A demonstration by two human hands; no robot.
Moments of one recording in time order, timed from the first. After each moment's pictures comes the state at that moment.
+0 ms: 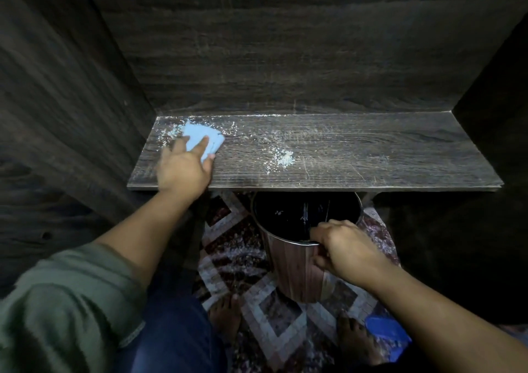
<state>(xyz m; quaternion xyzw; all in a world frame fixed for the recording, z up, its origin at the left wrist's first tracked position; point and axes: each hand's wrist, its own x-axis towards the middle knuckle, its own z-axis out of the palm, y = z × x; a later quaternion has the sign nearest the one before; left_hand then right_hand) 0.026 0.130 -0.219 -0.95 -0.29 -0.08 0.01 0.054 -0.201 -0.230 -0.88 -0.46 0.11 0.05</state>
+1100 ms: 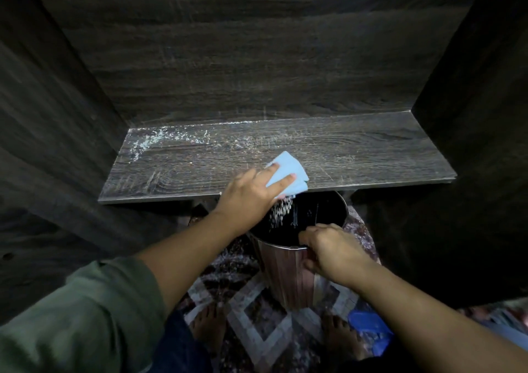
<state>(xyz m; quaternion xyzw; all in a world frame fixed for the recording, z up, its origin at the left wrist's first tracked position) 0.051 -0.011 -0.225 -0.98 0.12 -0.13 0.04 0.056 -0.228 -0.229 -0.89 -0.44 0.12 0.06</state>
